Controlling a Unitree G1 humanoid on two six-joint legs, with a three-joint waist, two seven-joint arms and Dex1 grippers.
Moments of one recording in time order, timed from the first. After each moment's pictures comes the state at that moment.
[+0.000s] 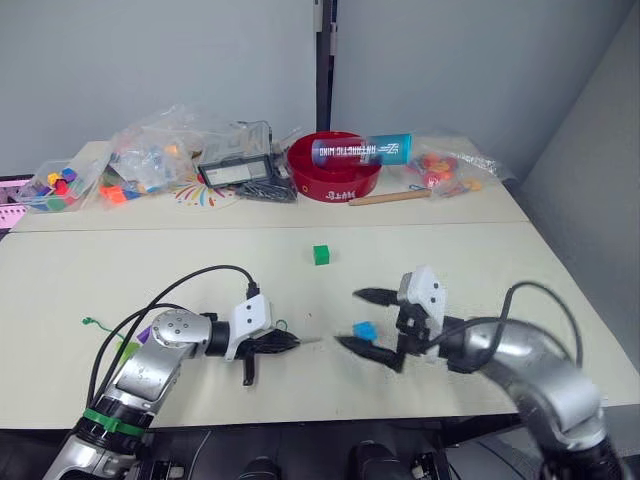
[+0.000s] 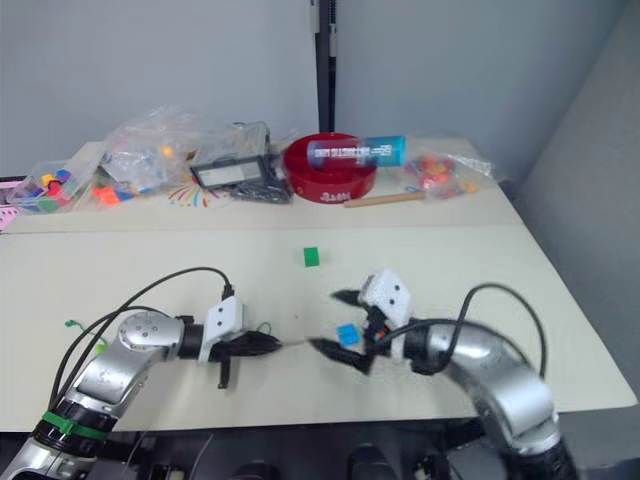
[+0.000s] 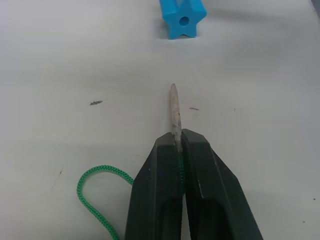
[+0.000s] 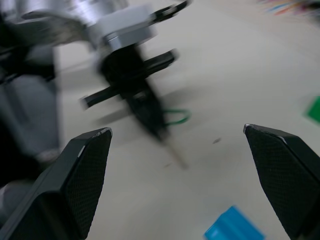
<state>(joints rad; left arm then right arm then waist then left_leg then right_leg) -0.30 0.65 -0.19 -0.07 -0.20 0.26 -1.15 -0.38 -0.69 0.11 -0.44 0.53 0.70 1.03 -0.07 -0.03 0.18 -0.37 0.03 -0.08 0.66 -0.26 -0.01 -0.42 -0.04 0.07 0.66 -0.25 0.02</state>
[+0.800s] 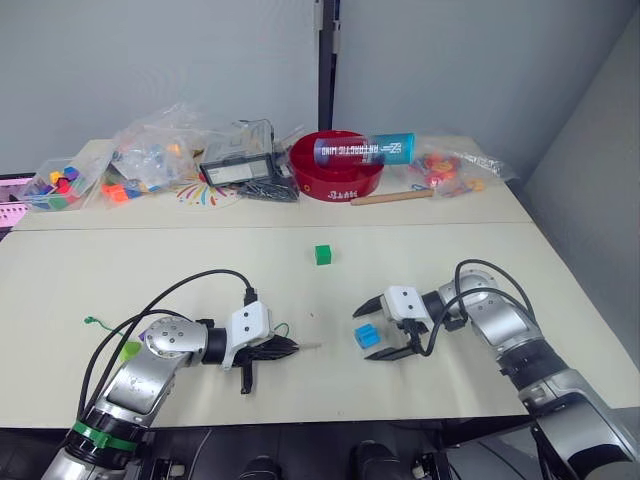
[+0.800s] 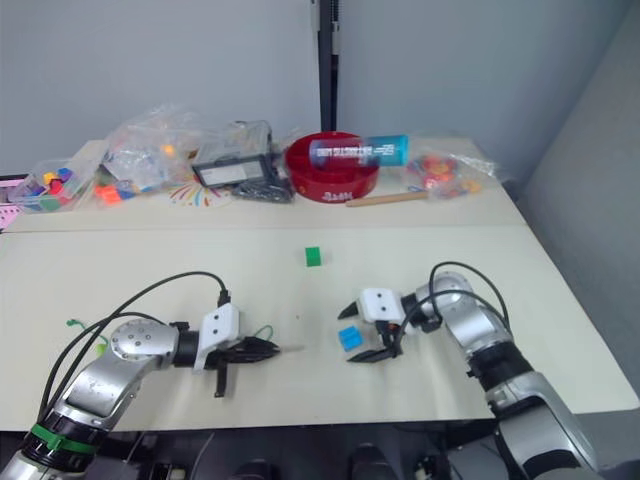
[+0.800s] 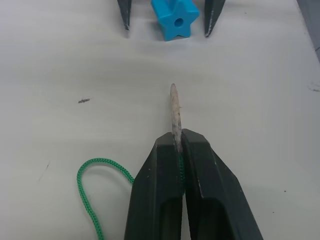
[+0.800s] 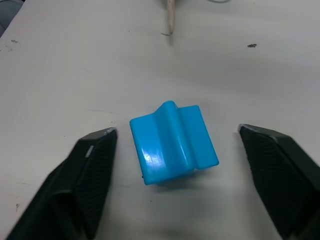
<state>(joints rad) -0.24 0.68 -0.17 -0.18 -0.22 0.29 -1.12 -0.67 -0.60 0.38 0.40 0.10 -0.14 1.42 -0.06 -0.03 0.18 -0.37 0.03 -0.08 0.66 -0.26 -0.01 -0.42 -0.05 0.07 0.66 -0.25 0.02</state>
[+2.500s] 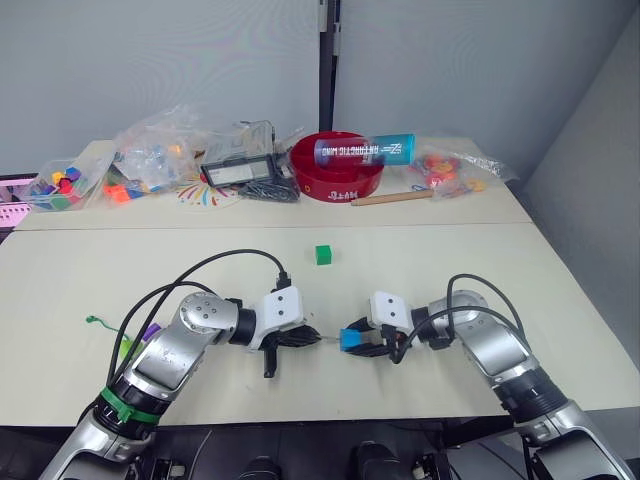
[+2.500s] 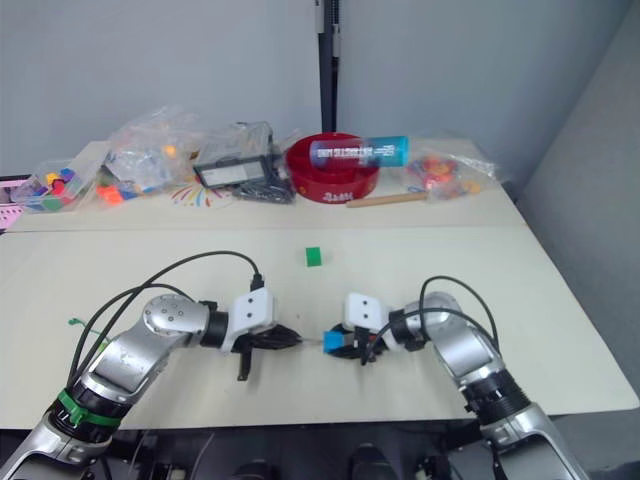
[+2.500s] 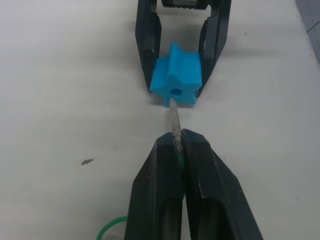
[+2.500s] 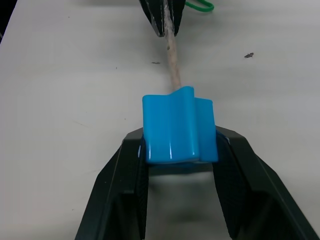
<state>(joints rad) -0.43 0.64 -0.31 -0.24 -0.16 0.48 -1.11 -0.51 -0.56 0.34 0.06 0.06 0.23 1.23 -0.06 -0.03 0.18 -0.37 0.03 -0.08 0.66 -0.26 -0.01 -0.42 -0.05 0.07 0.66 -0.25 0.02</state>
